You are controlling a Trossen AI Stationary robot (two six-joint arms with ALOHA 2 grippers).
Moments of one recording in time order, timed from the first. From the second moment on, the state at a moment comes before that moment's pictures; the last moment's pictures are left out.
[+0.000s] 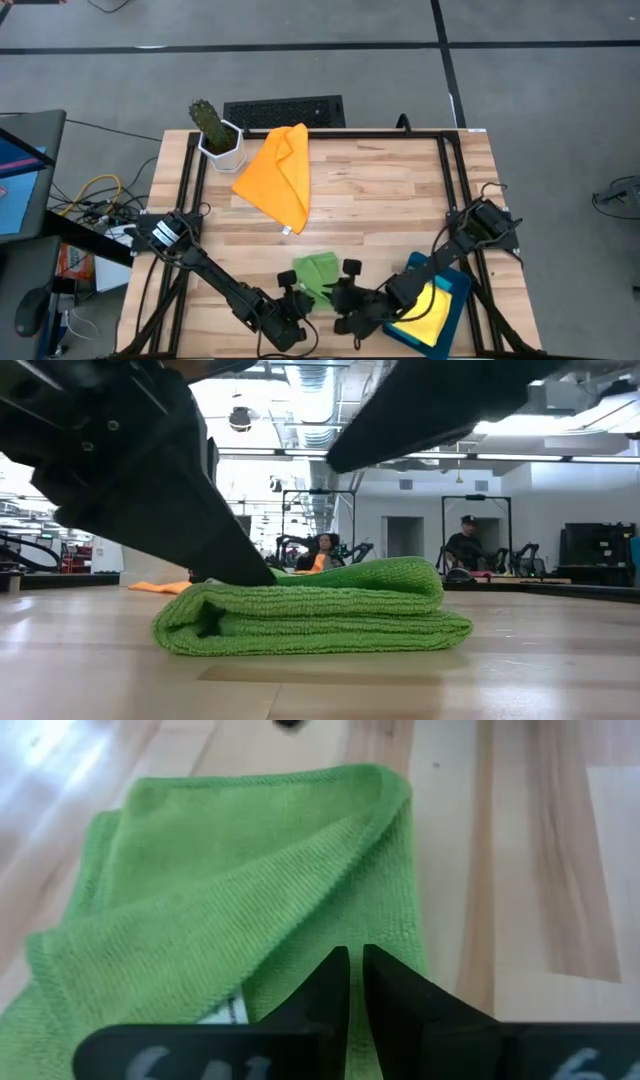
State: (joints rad) left arm -0.69 2.06 1.26 -0.21 -0.69 -0.67; right arm 0.66 1.98 1.27 -0.15 0.75 0.36
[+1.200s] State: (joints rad) left arm -0.75 1.94 1.42 -0.54 -0.75 -0.65; right arm 0.53 2.05 1.27 0.05 0.60 0.29
